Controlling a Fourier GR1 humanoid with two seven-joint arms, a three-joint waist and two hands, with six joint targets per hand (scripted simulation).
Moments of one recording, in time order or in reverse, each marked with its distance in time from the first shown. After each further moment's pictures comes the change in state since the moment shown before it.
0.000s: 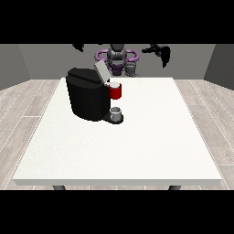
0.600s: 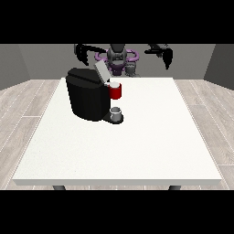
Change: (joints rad) left arm 0.110 0.008 -0.057 -0.266 0.107 0.002 0.088; right arm -0.128 0.008 -0.053 0.135 -0.021 0.032 -0.043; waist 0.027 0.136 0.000
